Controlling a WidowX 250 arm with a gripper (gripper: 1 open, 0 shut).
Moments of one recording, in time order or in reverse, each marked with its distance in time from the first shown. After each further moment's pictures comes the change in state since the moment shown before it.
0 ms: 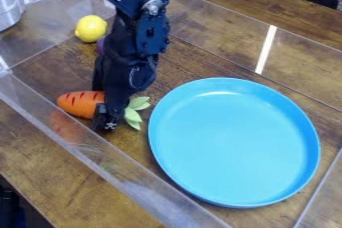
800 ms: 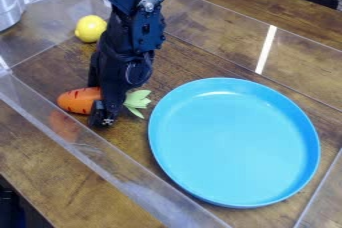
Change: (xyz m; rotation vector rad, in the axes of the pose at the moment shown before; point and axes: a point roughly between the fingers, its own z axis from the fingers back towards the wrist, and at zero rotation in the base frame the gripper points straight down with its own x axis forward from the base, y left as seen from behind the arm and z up) arm -0.006 0.007 -0.002 0.002 0.011 0.035
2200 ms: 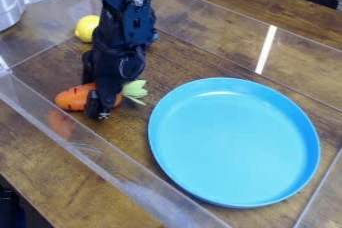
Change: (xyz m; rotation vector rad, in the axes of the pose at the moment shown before) arm -0.002 0.009 -0.004 0.001 -0.033 0.045
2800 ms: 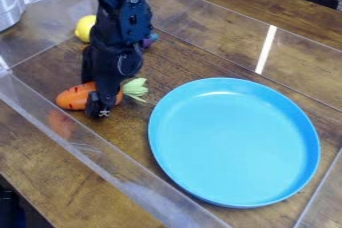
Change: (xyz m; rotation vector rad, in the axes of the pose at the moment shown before) arm -0.001 0.001 -0.002 -0.014 -0.023 0.025
